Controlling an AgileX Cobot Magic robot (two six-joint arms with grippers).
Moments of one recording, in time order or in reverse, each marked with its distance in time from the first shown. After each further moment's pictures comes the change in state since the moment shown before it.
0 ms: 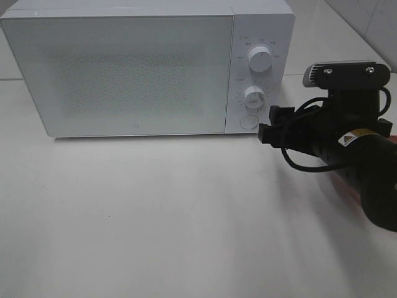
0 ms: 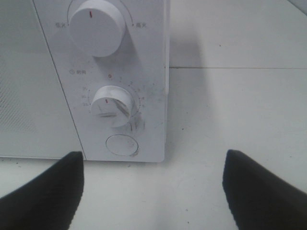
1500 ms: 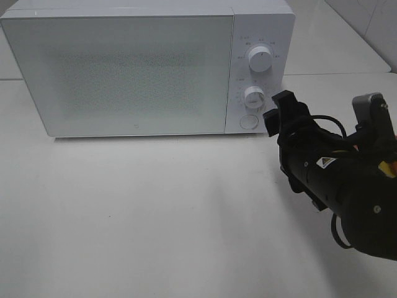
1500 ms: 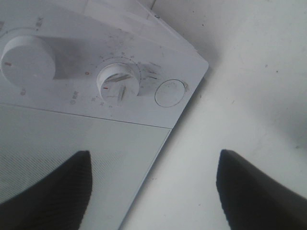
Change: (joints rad) left arm 0.000 0.000 0.000 0.000 0.000 0.000; right arm 0.145 0.035 0.000 0.130 0.019 1.164
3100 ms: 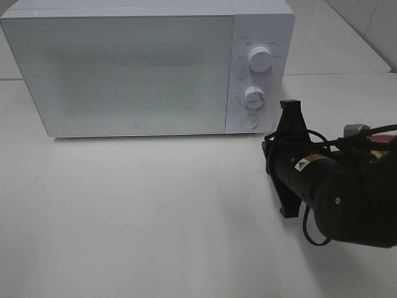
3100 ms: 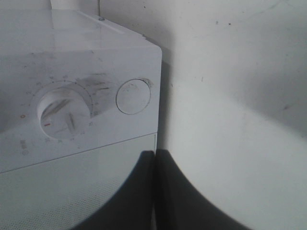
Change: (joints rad) left arm 0.000 0.000 0.000 0.000 0.000 0.000; right arm -0.080 0.172 -0.085 -0.095 0.030 0.434
